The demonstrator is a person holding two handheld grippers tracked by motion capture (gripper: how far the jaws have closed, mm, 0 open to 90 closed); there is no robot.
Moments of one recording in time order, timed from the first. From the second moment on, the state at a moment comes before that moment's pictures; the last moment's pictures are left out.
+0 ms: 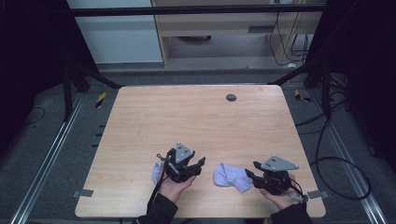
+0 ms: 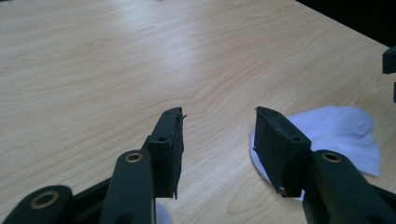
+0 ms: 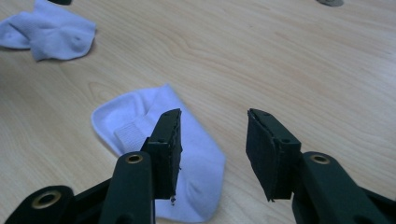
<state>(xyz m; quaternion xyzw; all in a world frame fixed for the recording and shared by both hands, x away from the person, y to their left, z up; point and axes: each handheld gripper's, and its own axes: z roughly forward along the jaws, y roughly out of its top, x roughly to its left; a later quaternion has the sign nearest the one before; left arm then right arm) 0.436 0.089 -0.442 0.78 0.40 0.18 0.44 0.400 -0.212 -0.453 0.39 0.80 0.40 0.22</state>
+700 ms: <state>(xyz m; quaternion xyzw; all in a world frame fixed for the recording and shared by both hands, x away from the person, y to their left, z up) 0.427 0.054 -0.481 0.82 0.38 0.16 0.40 0.389 -0.202 -0.480 0.37 0.83 0.38 0.18</state>
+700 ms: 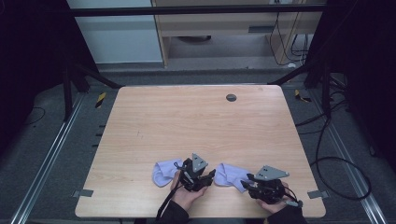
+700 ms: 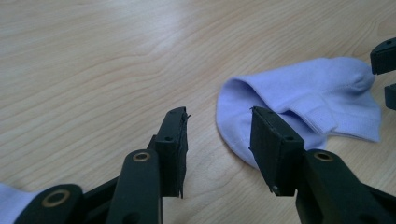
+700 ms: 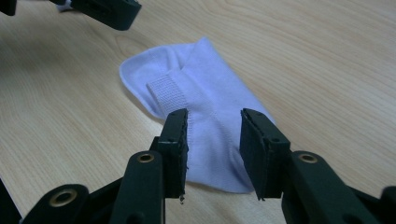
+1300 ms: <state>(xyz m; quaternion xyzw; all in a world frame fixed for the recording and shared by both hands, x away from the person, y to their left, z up) 0.425 0.034 -0.500 0.83 0.39 0.15 0.38 0.388 -0.191 -0.495 0.35 0.85 0.35 0.15</state>
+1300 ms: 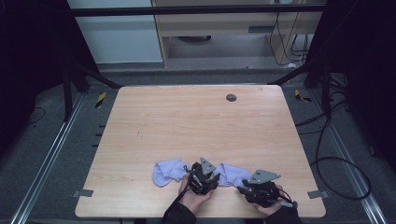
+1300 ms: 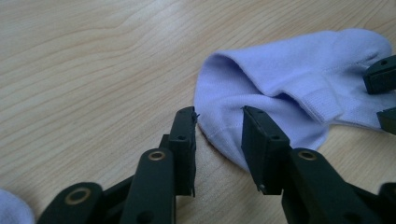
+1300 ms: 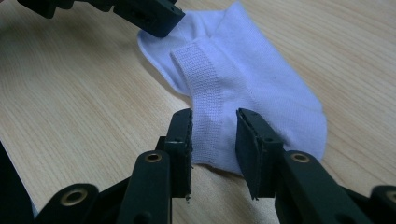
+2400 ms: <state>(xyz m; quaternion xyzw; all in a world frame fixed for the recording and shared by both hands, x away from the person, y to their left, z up) 0.426 0.033 -0.501 0.83 0.40 0.13 0.38 0.416 -0.208 -0.462 0.44 0.75 0.45 0.20</state>
